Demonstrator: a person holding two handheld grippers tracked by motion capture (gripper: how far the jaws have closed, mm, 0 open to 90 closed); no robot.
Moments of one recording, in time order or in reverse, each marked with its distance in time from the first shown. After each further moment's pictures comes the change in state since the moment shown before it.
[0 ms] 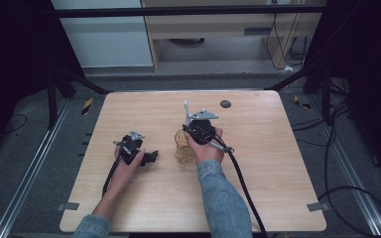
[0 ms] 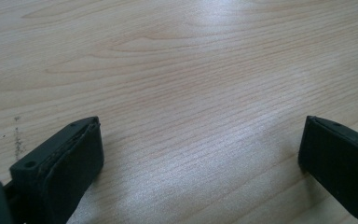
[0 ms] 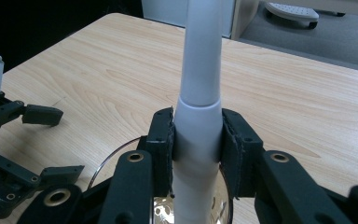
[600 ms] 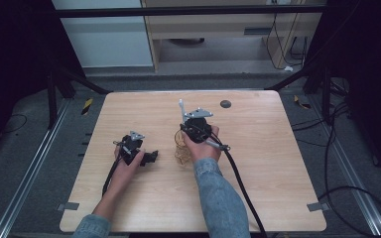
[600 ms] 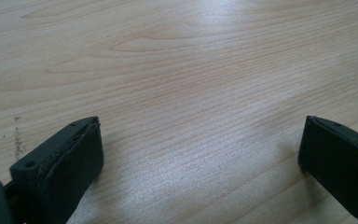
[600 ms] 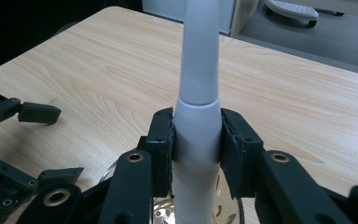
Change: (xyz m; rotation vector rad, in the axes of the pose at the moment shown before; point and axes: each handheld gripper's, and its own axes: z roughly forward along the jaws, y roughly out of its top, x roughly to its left) left arm 0.000 0.000 0.000 0.000 0.000 0.000; right arm 0.007 0.007 0.007 0.027 -0.011 -0.033
